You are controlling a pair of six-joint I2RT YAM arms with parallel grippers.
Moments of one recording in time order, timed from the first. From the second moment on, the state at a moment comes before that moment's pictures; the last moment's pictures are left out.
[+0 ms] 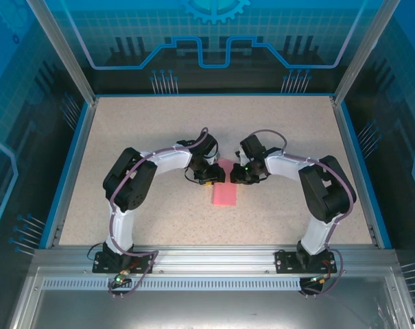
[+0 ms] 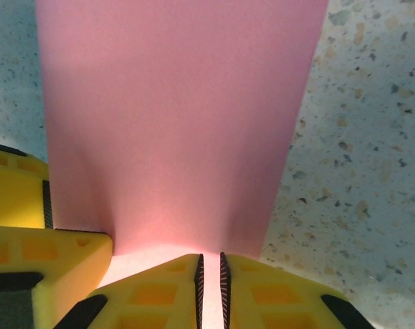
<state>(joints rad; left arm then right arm) -0.58 2.03 1.34 -0.57 0.42 -0.58 0.46 1.79 1.02 -0.46 -0.34 0.48</state>
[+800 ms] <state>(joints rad) -0.55 1.91 1.28 -0.59 0.39 -0.58 0.46 1.84 1.06 -0.52 -0.33 0.47</state>
